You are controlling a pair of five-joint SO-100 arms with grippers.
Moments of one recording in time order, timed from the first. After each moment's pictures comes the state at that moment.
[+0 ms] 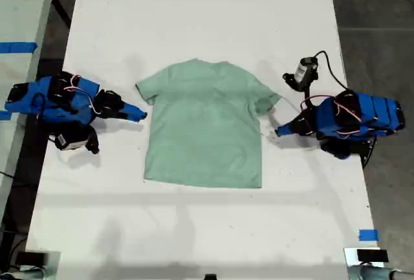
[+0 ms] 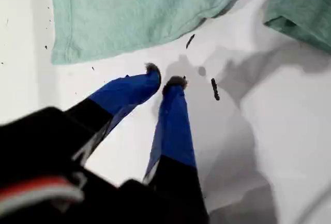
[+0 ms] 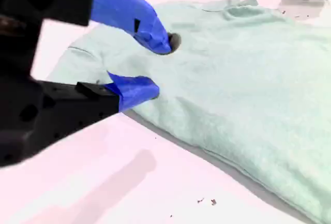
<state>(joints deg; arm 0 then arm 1) -10.3 200.2 182.6 60.9 -5.3 5.5 199.3 176.4 72.5 -46.6</state>
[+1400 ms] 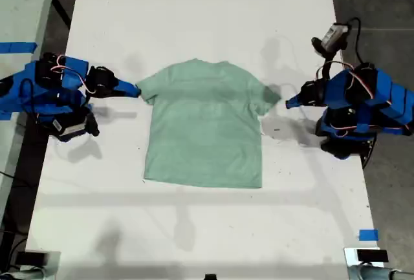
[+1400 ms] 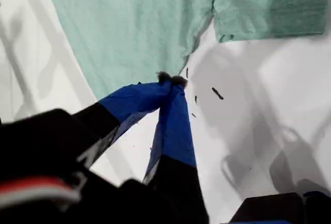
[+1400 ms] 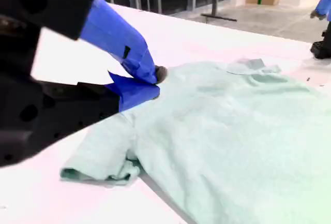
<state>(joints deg) -22.0 176.3 155.4 58.4 2.8 22.6 165.7 139.1 78.9 -30.3</state>
